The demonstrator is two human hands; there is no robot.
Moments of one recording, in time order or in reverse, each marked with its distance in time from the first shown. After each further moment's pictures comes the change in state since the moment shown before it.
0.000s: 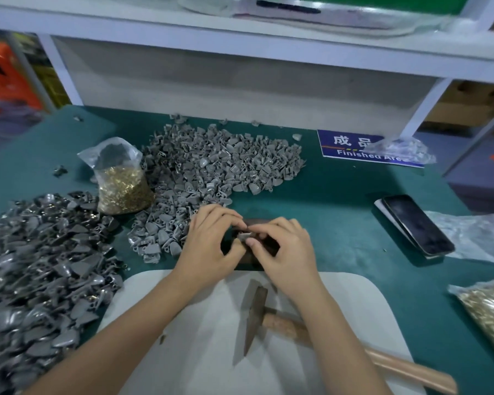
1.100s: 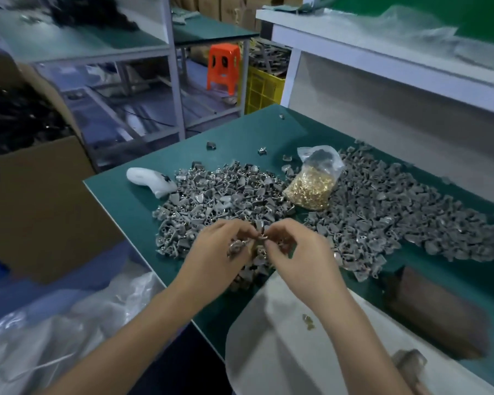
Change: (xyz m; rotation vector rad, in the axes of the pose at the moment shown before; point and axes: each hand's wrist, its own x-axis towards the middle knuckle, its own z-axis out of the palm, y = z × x) left_hand -0.171 -0.018 -0.185 0.137 0.336 -0.497; right_hand -0.001 -0.198 0.098 0.240 -0.581 -0.246
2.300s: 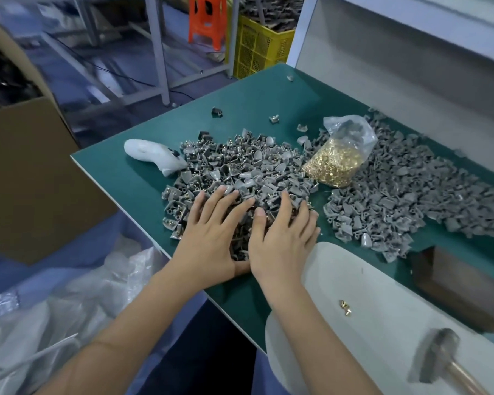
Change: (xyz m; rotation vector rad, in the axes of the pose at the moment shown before) left_hand -0.007 -0.090 -0.011 0.476 -0.211 0.045; right_hand 0.023 -0.025 0.130 -0.350 0.217 0.422
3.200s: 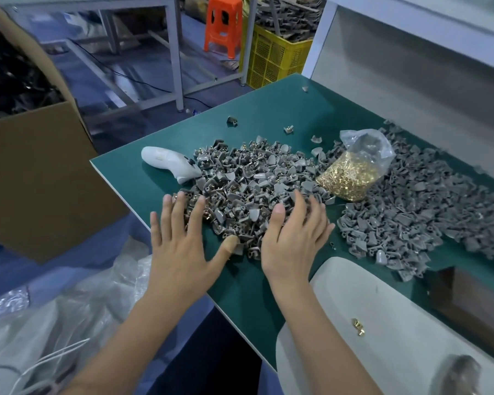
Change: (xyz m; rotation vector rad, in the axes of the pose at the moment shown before) left_hand -0.028 -0.020 -0.014 0.001 0.162 -0.448; right_hand 0.021 -0.012 0.010 0.151 0.225 -0.092
